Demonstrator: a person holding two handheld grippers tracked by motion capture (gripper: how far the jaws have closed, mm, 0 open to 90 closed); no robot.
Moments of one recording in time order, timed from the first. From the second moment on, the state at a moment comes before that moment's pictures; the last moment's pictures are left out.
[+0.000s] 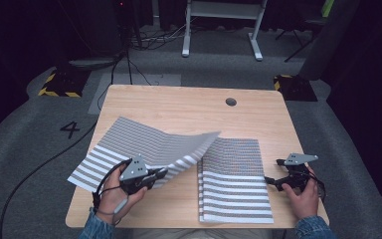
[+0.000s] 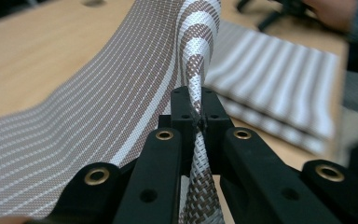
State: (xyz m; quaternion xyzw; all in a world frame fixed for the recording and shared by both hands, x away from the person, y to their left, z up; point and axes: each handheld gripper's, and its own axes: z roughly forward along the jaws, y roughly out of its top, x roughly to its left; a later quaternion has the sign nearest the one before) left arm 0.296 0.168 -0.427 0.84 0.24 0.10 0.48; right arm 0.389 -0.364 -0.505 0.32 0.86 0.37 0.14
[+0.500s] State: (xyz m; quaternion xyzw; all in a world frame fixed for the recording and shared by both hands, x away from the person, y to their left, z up) left arm 0.299 0.231 -0.447 0.79 0.43 0.09 0.42; right arm 0.389 -0.364 -0.505 0.32 0.86 0.37 0.14
